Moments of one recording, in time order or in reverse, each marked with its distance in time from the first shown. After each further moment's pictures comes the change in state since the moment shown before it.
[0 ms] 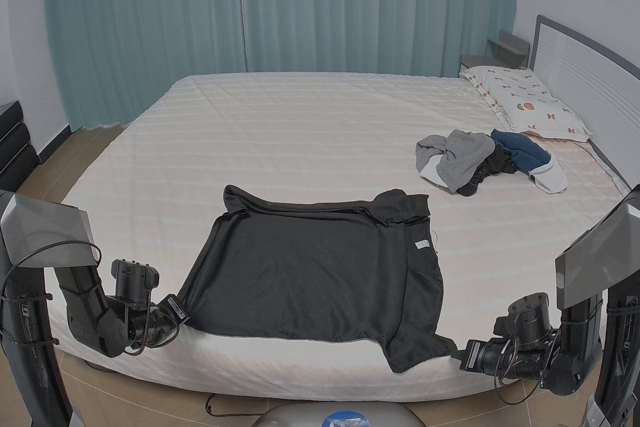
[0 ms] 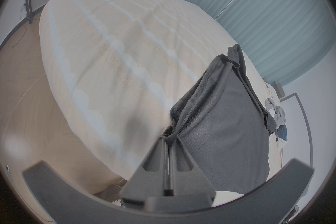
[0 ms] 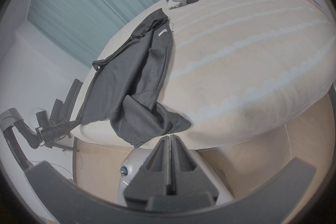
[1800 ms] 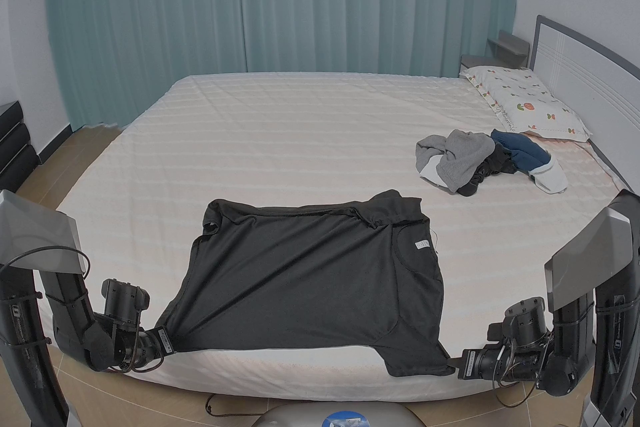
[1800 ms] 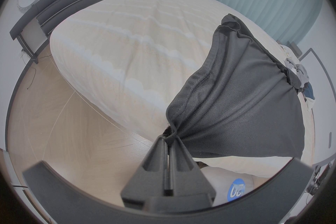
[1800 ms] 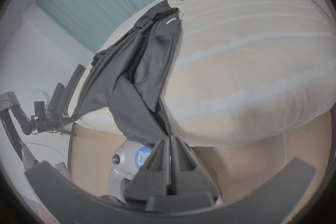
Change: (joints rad) left arm 0.021 -0.053 0.151 0.081 0.110 0.292; right arm -0.026 0.077 -0.001 -0.034 0.074 -0.136
